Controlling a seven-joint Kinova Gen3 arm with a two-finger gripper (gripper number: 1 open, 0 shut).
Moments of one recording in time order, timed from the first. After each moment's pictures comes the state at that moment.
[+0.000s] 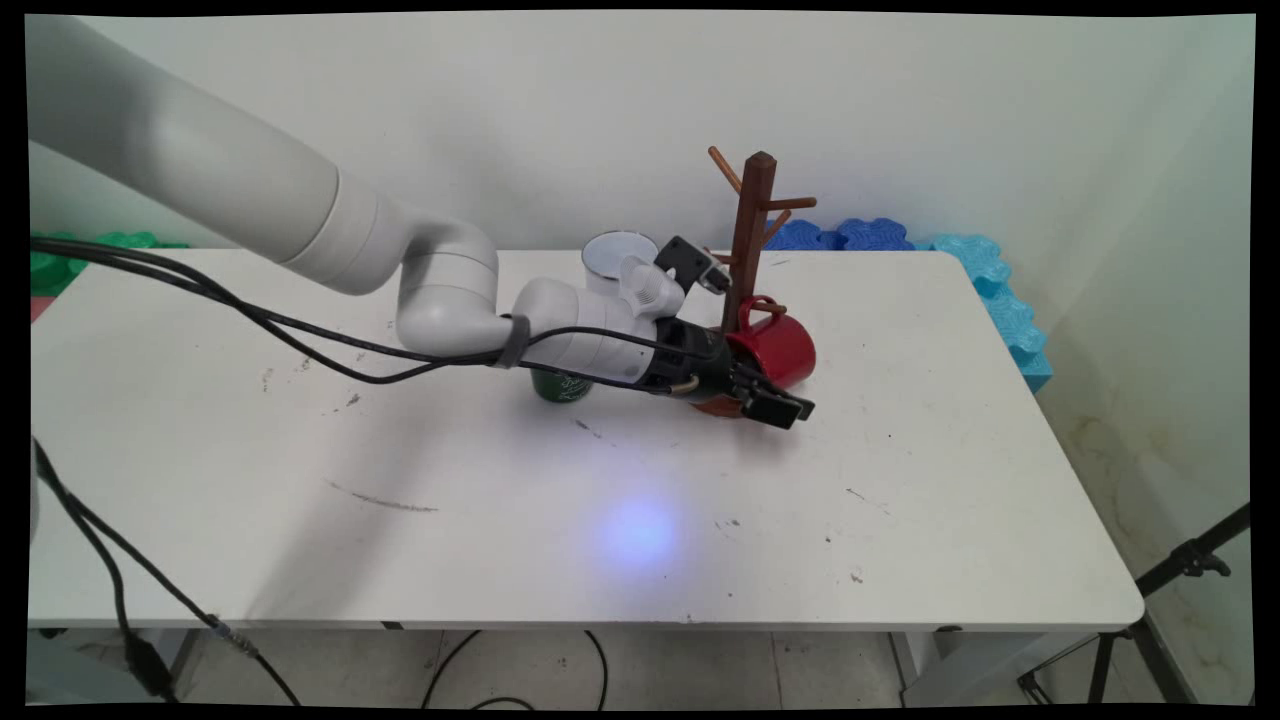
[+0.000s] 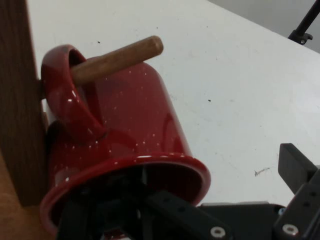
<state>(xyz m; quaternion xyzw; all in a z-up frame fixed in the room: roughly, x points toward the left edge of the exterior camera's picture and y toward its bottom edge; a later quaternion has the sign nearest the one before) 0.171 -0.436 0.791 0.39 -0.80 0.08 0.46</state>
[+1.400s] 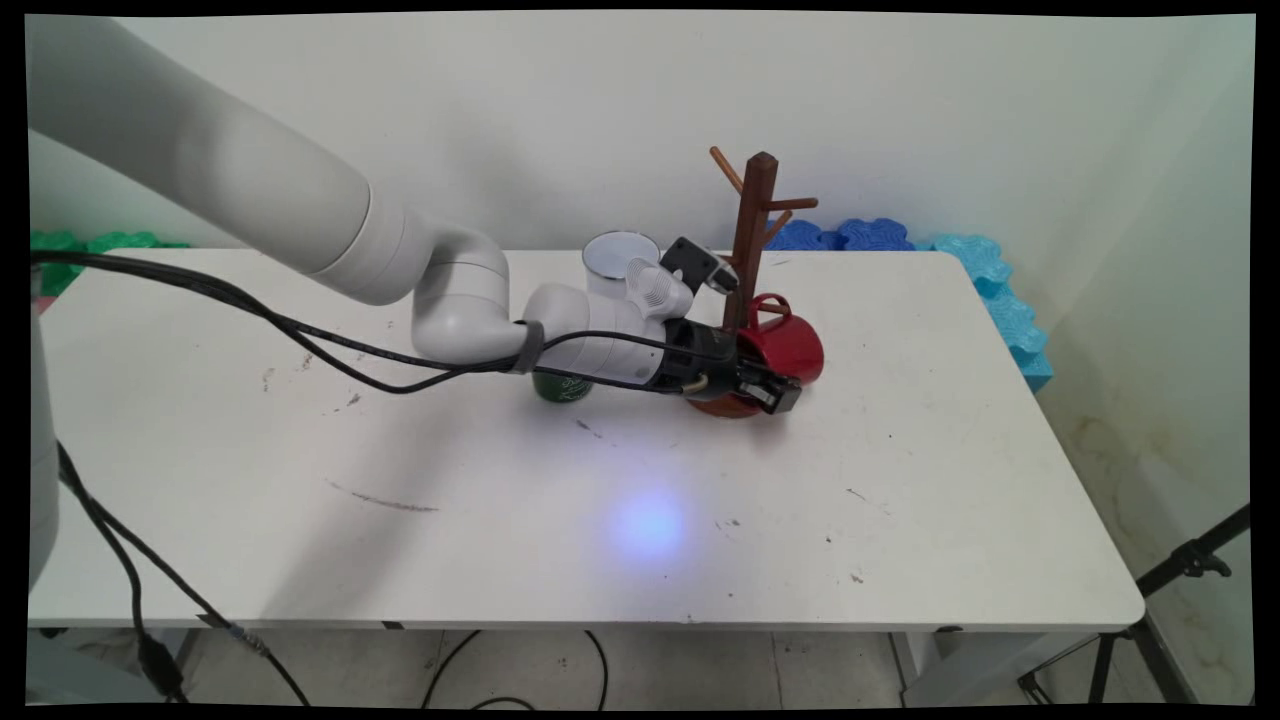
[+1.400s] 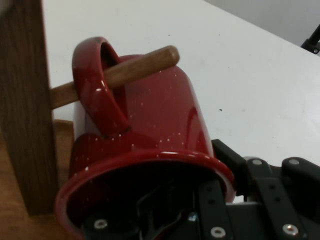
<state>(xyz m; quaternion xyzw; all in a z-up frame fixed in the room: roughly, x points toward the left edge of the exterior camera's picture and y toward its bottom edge) 0.164 -0.439 0.787 0.40 -0.79 0.09 0.46</state>
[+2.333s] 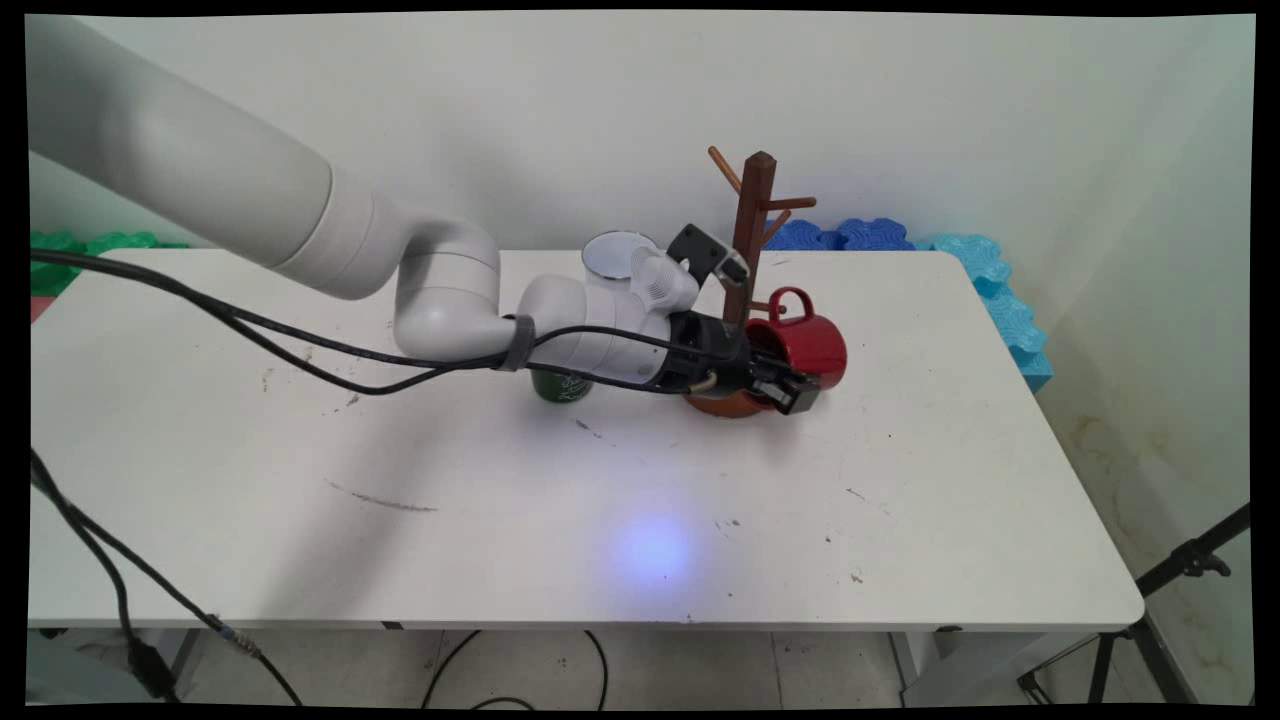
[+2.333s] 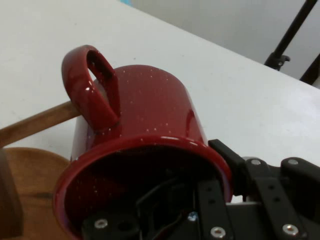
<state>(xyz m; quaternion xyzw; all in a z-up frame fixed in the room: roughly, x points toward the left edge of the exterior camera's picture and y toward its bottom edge) 0.155 -0.420 0.814 0.37 -0.79 0.09 0.48</state>
